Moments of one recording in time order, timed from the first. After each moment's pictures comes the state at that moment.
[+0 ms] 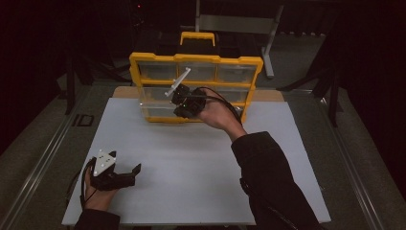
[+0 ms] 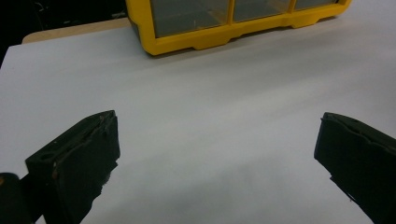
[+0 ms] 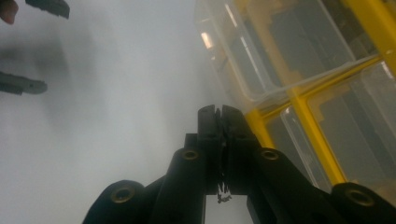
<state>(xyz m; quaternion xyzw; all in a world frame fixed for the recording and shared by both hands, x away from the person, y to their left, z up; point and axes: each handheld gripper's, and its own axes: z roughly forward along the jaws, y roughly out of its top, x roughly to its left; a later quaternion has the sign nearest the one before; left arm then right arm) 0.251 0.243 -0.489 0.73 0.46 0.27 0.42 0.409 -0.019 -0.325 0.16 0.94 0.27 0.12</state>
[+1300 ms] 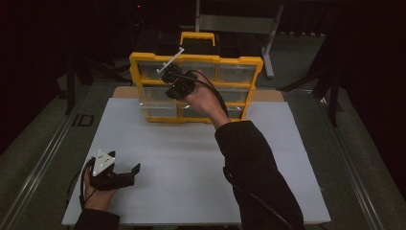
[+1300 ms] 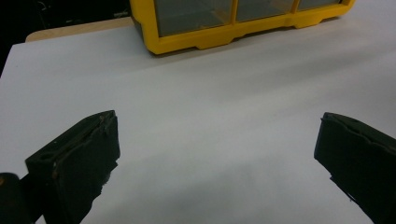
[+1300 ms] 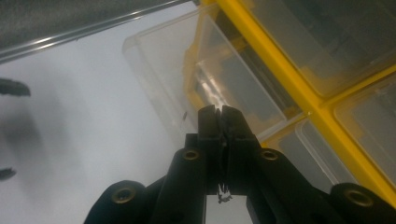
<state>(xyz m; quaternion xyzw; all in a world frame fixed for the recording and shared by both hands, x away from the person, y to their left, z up) 0.251 0.245 -0.490 0.73 0.46 0.27 0.42 0.443 0.007 -0.302 0.25 0.91 0.30 0.14</state>
